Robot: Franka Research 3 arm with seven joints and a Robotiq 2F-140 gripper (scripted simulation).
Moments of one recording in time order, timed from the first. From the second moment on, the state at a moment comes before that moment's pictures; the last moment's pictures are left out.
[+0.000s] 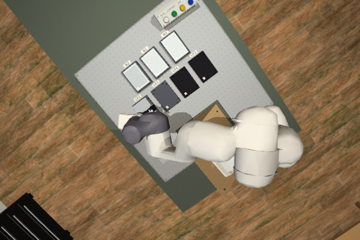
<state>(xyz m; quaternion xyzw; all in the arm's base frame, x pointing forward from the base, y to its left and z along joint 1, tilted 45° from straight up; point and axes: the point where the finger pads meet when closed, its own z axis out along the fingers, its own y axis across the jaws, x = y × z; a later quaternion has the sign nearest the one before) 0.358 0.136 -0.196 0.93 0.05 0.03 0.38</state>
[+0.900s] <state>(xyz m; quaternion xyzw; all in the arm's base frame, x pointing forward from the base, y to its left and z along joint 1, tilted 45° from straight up) 0.356 0.159 -0.170 0.92 0.05 0.03 0.38</state>
